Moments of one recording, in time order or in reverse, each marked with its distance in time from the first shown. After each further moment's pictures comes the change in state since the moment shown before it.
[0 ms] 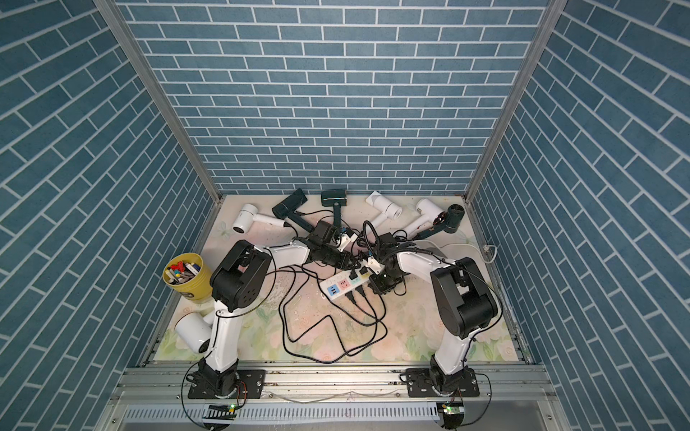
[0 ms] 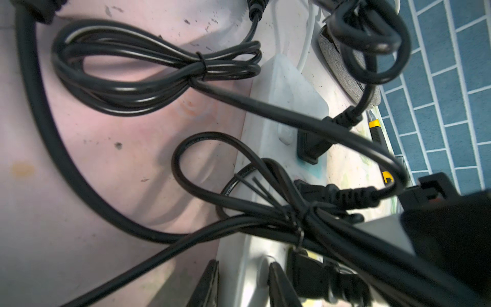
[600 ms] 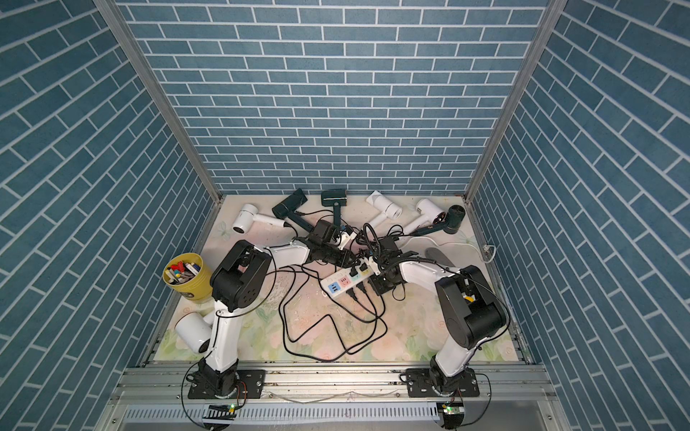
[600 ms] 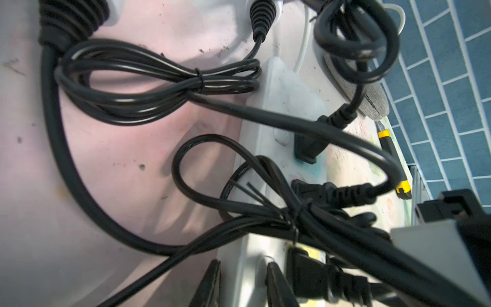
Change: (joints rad) left arm 0.000 0.001 0.000 0.041 -0.045 0.000; right arm 0.034 -0.081 -0.135 0.272 0.088 0.083
